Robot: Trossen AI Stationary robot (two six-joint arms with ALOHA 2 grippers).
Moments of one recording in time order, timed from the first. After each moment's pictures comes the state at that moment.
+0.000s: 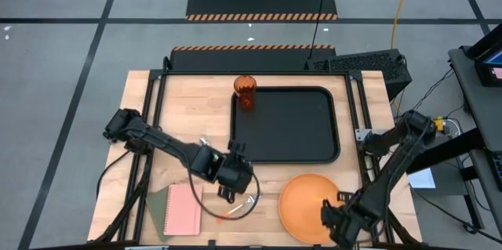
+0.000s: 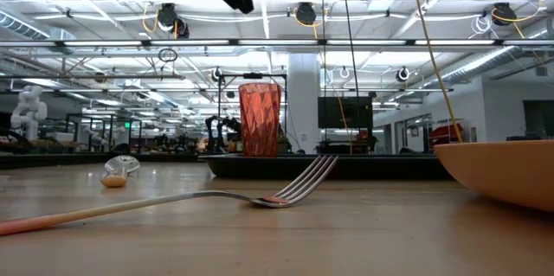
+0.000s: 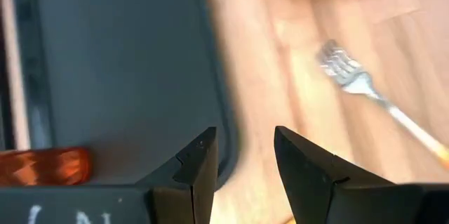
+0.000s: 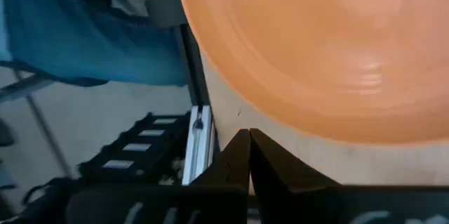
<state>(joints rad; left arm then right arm) -0.42 1.83 1.64 -0.96 -0.35 -0.04 0.95 1.61 1.22 -0.93 -0.24 1.14</state>
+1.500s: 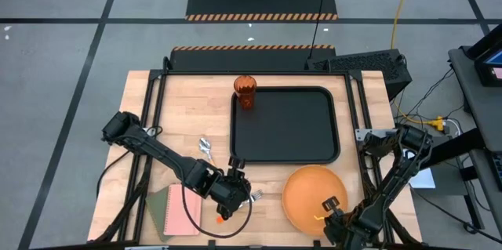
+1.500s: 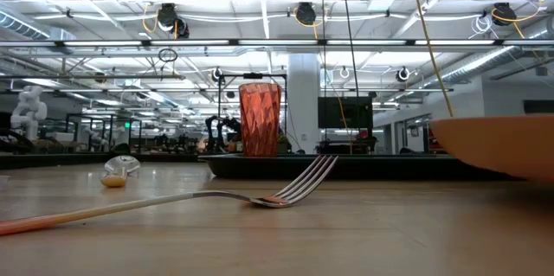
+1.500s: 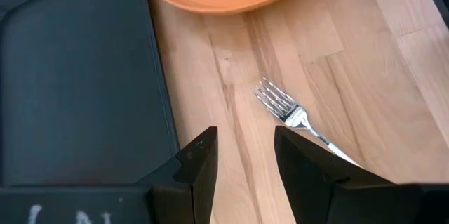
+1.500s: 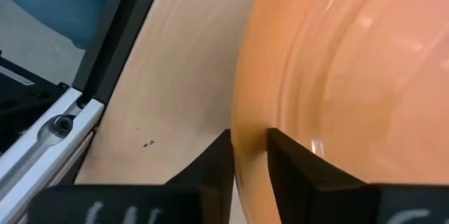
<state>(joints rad) -0.51 1.83 1.55 -0.75 -0.35 -0.07 1.07 1.76 1.06 -0.70 0.01 0.58</state>
